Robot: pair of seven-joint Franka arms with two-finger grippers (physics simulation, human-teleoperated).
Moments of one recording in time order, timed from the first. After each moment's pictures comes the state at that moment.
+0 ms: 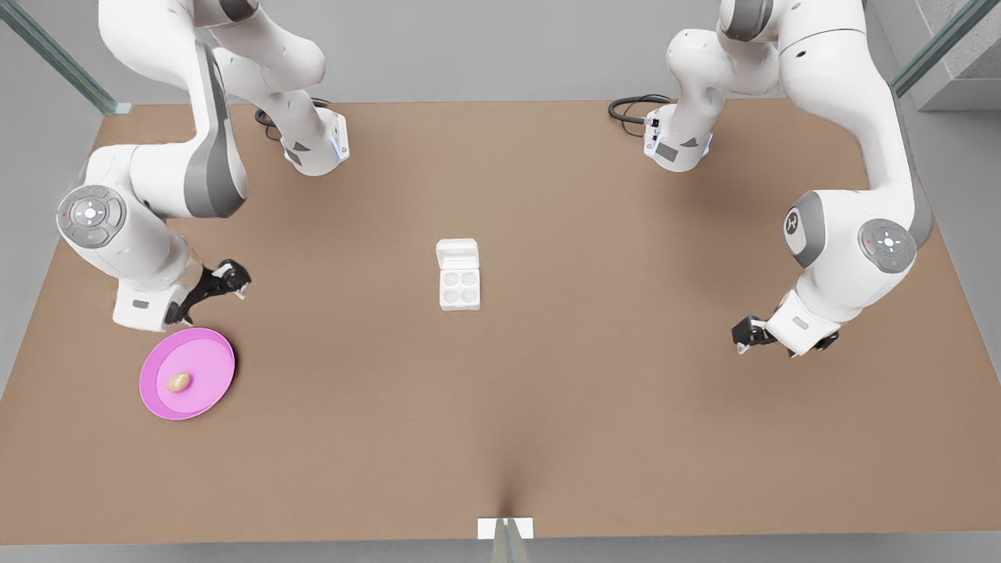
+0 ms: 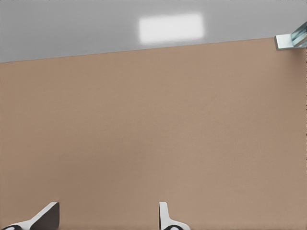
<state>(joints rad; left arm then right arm) -0.35 0.29 0.32 -1.60 -0.09 2.03 0.07 0.10 0.24 -0.01 -1.54 -0.16 1.76 -0.82</state>
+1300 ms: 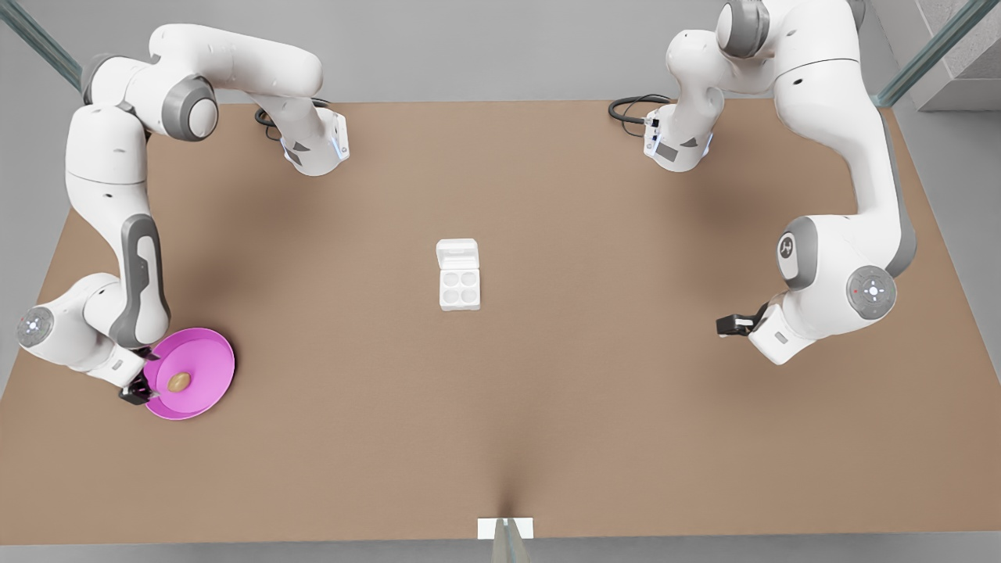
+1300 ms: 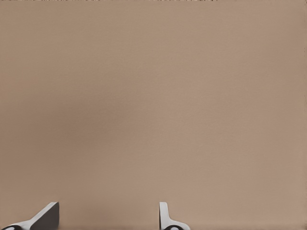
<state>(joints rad) -0.33 0.37 0.32 -1.60 -0.16 1.83 0.08 -0.26 0.73 -0.14 -1.60 0.18 2.37 -2.36</state>
